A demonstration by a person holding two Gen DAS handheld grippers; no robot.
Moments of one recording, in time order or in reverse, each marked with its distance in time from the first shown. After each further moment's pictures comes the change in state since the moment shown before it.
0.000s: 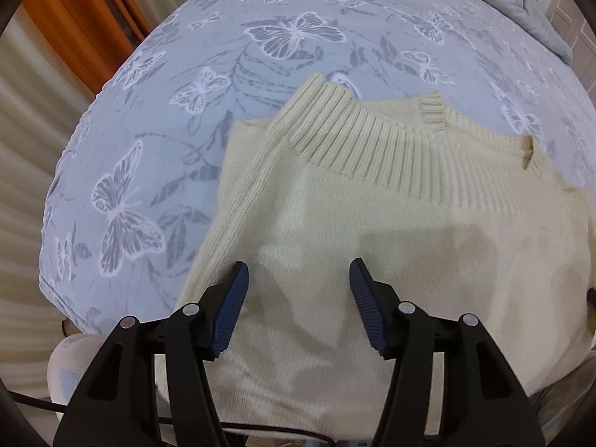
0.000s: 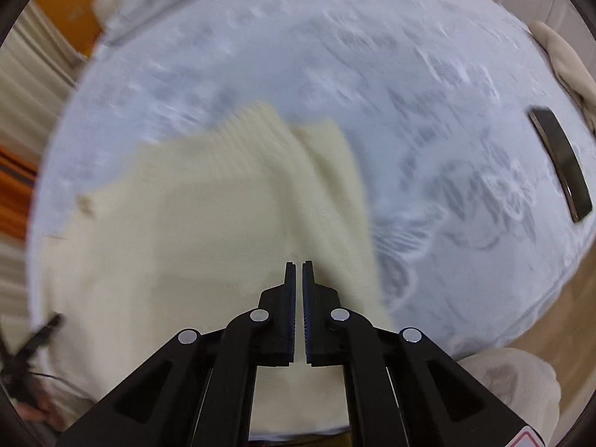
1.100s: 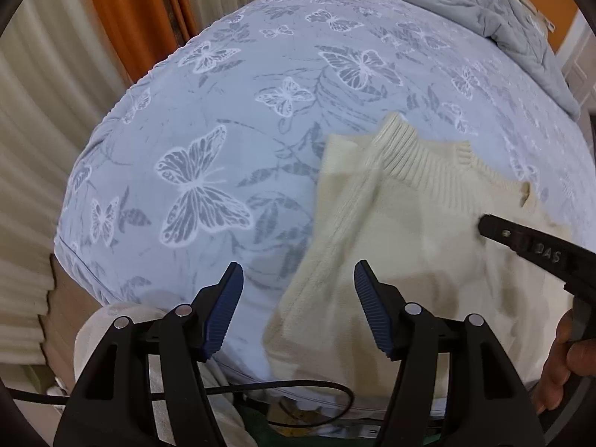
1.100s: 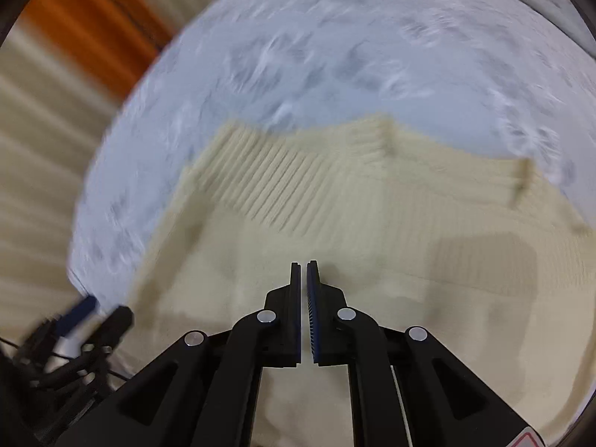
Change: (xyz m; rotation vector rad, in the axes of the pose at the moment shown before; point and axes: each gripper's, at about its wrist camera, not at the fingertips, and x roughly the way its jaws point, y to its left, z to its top) left arm -0.039 0.075 -0.027 -0.152 -0.064 -0.020; right arm 0.102 0.295 -0.045 -0.583 0.258 0.153
